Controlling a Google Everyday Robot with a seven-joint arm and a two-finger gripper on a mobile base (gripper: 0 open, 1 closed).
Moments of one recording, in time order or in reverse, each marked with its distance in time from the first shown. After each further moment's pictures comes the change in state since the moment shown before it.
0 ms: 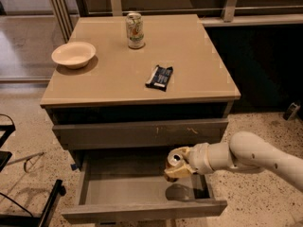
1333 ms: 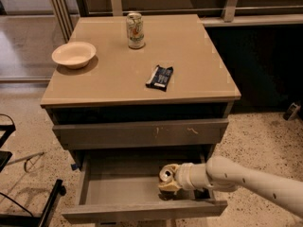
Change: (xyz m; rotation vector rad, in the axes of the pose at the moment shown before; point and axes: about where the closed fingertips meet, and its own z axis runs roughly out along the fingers) arm 0.106 -0.010 0.101 0.061 0.071 -0.002
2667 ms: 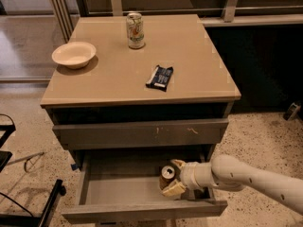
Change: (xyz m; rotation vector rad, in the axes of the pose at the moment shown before) arm 0.000 -0.001 -0.024 0.012 0.027 0.008
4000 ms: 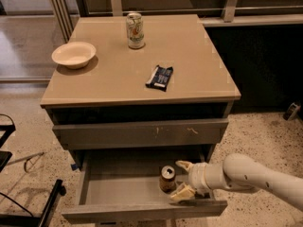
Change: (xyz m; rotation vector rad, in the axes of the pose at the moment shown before) arm -0.015 0.024 -0.052 -0.025 0.023 -0.058
